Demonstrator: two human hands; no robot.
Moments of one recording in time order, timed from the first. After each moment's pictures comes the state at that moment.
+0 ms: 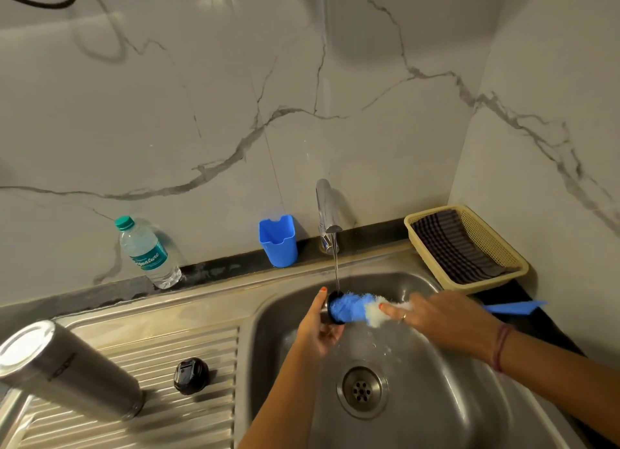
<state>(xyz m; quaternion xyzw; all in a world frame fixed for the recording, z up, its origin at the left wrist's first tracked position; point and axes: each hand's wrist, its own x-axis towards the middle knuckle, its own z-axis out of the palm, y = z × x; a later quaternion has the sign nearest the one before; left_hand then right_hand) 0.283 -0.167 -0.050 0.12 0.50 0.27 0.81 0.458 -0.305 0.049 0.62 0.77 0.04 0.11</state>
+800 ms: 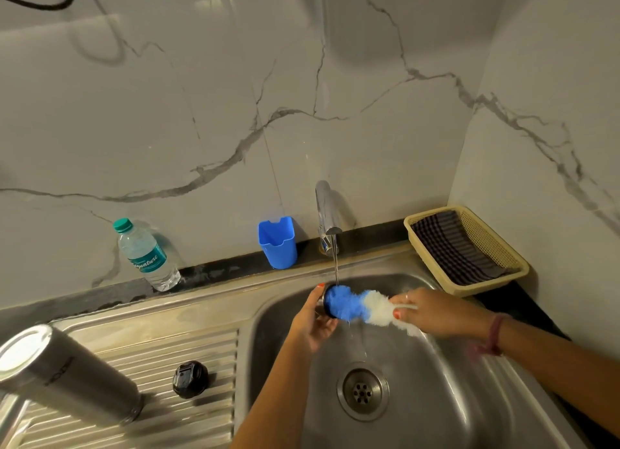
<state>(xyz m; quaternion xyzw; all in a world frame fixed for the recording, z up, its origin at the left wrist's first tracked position) 0.278 -0.150 -0.051 0.17 0.49 0.28 0.81 0.457 -0.283 0.047 0.75 0.55 -0.35 -0.12</state>
